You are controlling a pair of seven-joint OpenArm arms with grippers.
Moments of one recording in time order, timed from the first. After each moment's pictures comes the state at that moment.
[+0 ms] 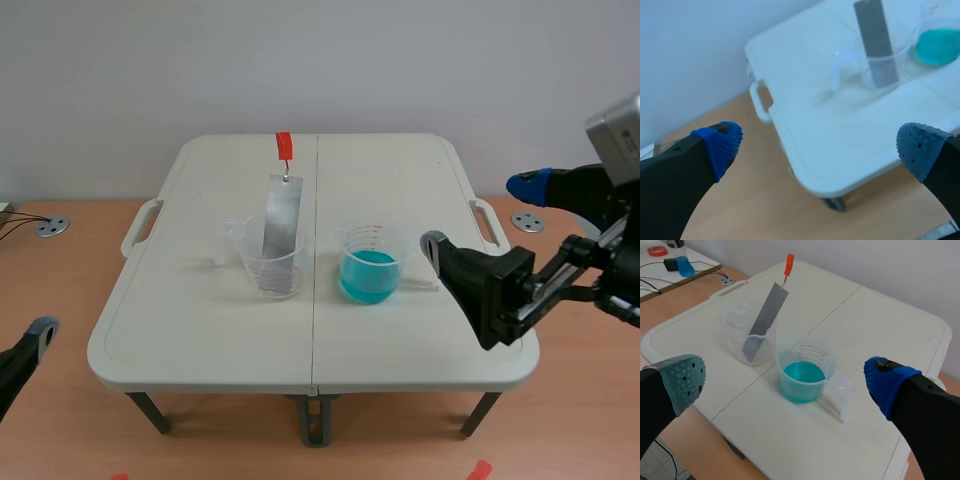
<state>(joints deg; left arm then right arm) 52.3 -34.4 -15.3 110.4 -11.0 -12.0 -20.4 -28.4 32.1 2.9 109.3 19.6 27.9 4.6</state>
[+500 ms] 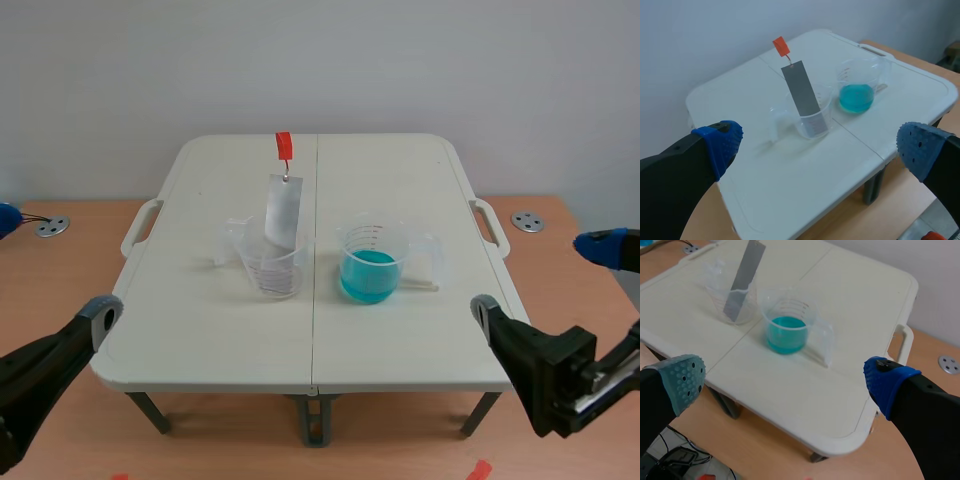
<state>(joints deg) 51.9 -31.4 -14.7 118.6 -10.9 -25.5 -19.8 -44.6 22.2 14.3 116.3 10.3 28.2 5.0</state>
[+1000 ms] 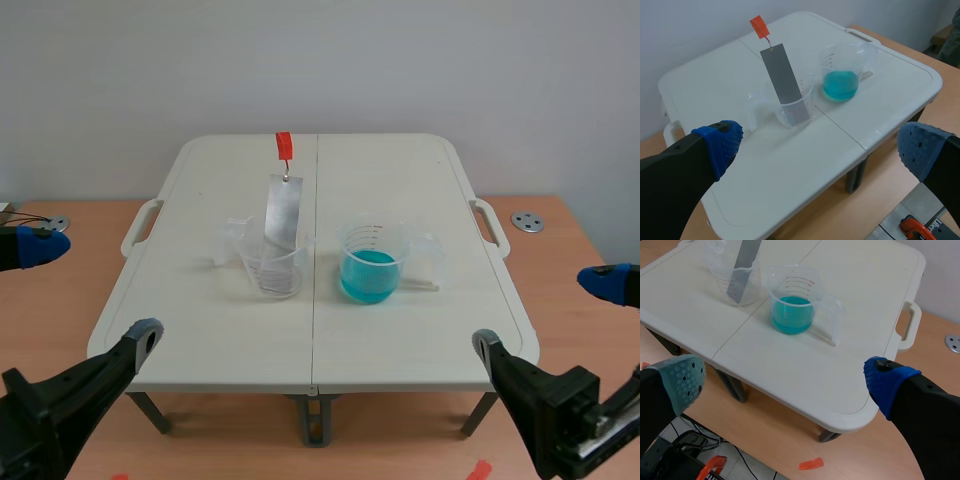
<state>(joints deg) 48.9 -30.7 -9.9 118.6 -10.7 -25.5 -13.4 -47.9 20.3 14.6 116.6 9.5 28.3 5.0</state>
